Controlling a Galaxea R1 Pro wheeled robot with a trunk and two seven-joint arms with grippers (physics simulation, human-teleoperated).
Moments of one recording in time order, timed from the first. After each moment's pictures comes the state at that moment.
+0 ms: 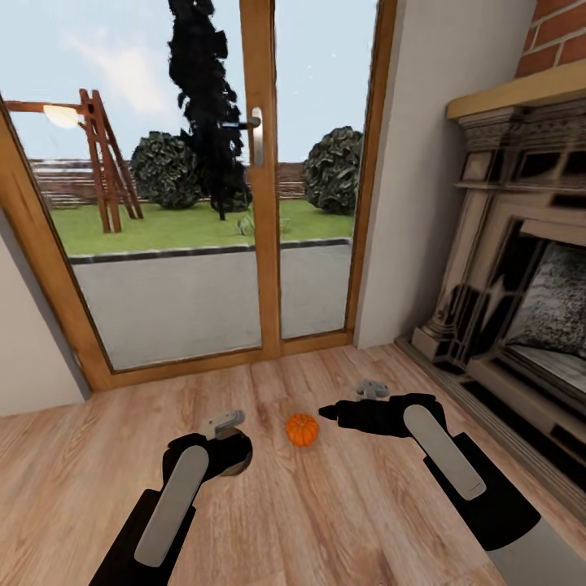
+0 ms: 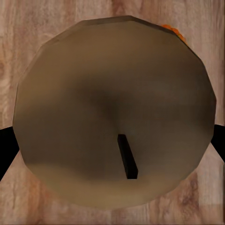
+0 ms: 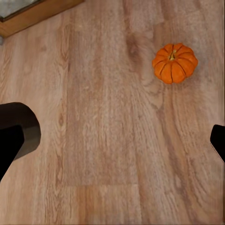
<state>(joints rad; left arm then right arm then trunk) -0.34 -0.10 -0.25 -1.56 0.93 0.88 0.98 -0.58 -0.21 0.45 -1.48 -1.18 0.93 -0.50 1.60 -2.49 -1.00</state>
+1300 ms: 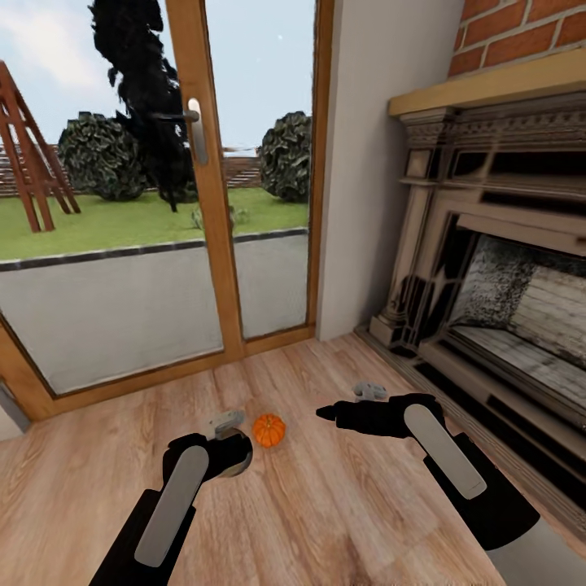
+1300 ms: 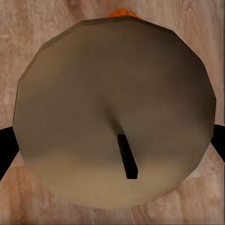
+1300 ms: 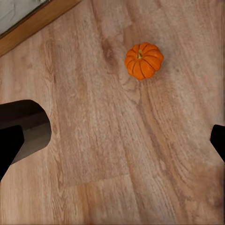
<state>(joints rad) -0.34 -0.10 -0.25 -1.55 0.93 0.88 0.98 -0.58 -0.21 0.45 -1.47 -1.22 0.93 -0.50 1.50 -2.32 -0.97</state>
